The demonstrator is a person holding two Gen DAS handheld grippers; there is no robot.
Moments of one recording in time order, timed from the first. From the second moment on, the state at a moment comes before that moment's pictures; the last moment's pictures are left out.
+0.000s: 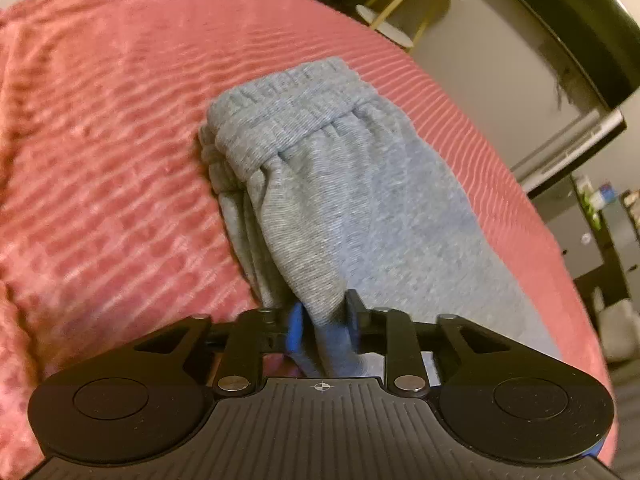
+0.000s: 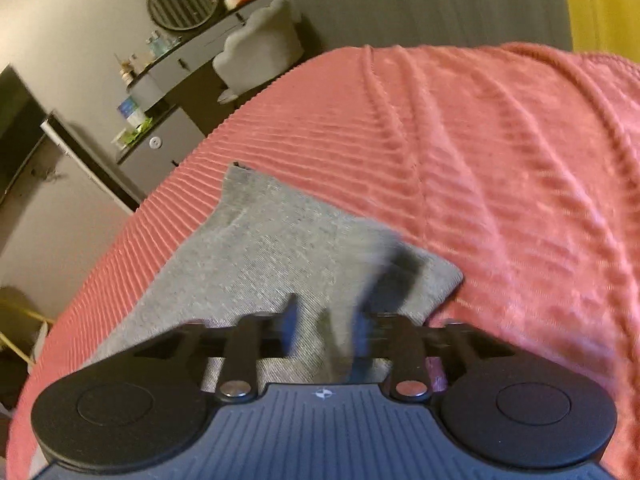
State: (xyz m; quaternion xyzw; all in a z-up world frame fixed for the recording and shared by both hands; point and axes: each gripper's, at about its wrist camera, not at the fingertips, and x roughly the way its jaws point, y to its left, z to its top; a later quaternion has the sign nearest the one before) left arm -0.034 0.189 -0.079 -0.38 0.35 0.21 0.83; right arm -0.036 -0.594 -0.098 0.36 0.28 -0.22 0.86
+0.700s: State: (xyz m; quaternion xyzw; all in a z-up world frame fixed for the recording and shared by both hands) left arm 0.009 0.074 -0.031 -0.12 0.27 0.18 0.94; right arm -0.015 -0.525 -0.055 0.10 0.28 -0.38 0.87
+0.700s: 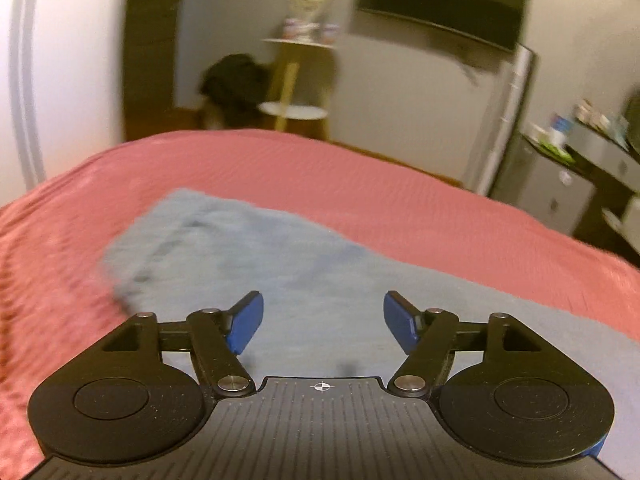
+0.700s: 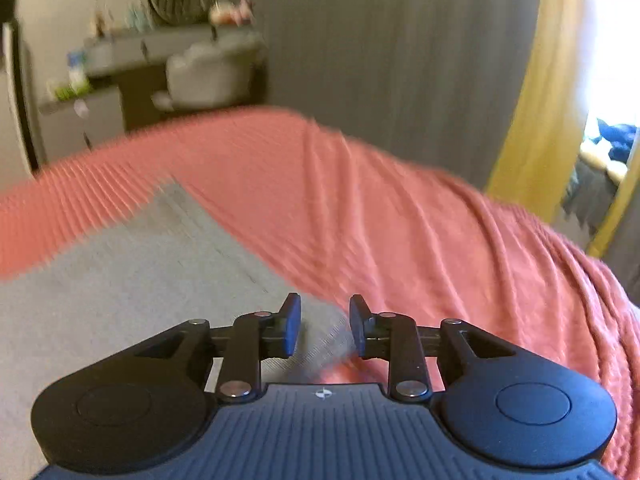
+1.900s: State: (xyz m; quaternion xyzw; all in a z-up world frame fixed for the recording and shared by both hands) left arm 0.043 0.031 -0.094 0.06 0.34 0.19 0.92; right arm -0.057 -0.609 -0.093 0.39 0.24 -0.23 0.86
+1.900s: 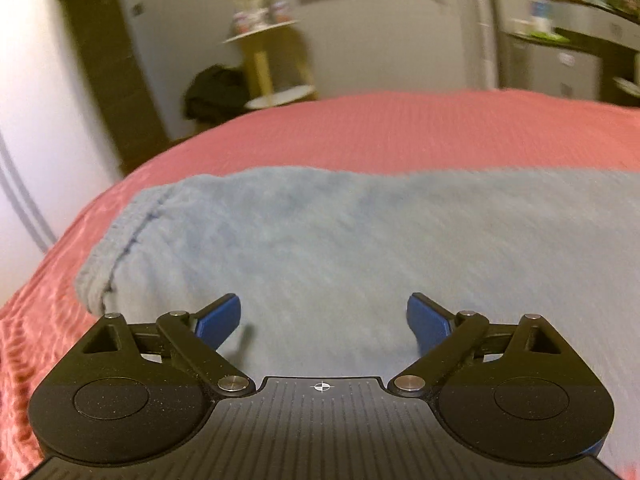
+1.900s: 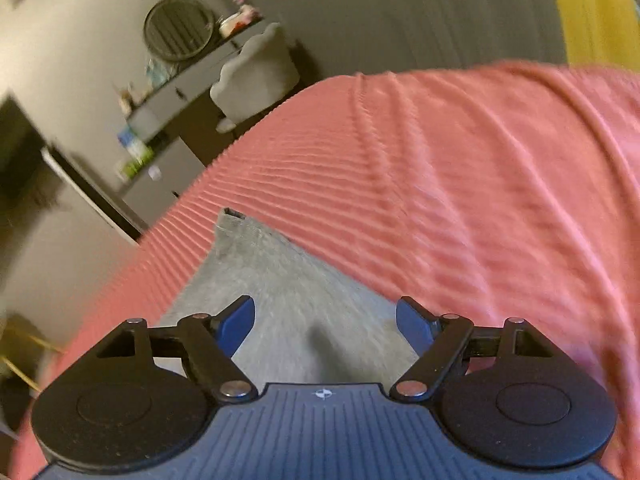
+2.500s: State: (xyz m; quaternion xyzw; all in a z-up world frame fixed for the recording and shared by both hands) left arm 0.012 0.030 -0.102 -0.01 0.35 0.19 0.92; right arm -0.078 -0.623 -0.131 0.55 0.25 -0.21 0.77
